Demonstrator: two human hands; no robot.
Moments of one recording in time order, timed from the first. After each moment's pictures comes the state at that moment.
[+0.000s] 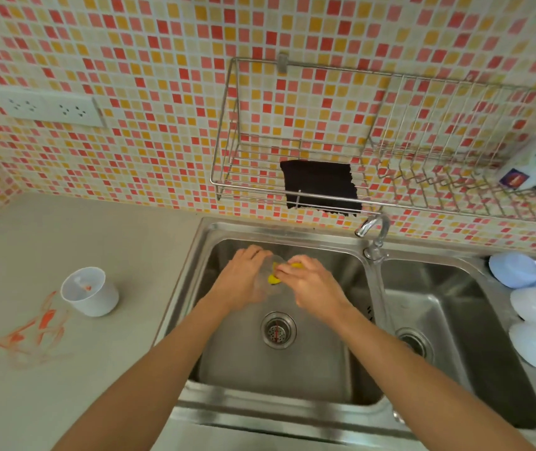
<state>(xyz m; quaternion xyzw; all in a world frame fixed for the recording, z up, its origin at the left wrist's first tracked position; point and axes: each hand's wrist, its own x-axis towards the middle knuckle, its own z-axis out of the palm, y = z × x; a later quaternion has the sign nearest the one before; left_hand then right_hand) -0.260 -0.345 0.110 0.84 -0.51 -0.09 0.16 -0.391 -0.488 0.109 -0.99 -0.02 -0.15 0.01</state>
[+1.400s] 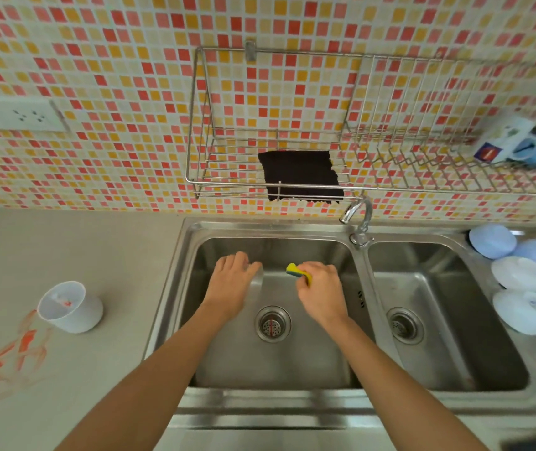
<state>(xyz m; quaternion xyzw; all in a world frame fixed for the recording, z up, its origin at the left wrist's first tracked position) -0.266 -0.348 0.079 0.85 -0.53 0.02 0.01 -0.411 -0.481 0.081 -0.88 0.35 -0.21 0.24</state>
